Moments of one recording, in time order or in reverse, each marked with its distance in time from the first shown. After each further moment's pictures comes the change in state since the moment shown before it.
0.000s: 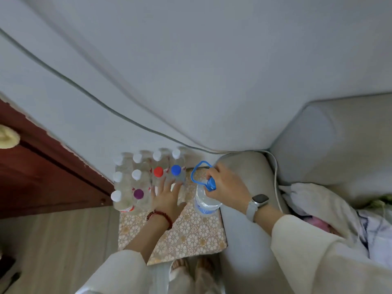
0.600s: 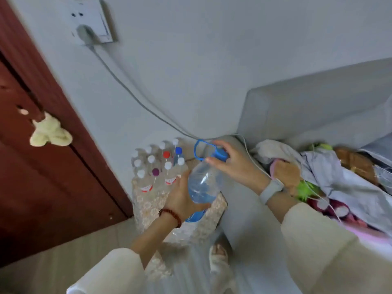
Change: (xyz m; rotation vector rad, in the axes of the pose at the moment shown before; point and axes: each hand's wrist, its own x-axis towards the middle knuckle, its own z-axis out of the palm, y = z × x) left_hand -0.236 -0.026 -0.063 -0.728 -0.028 0.395; right_hand -0.221 -0.192 -0.041 0.688 0.429 0.182
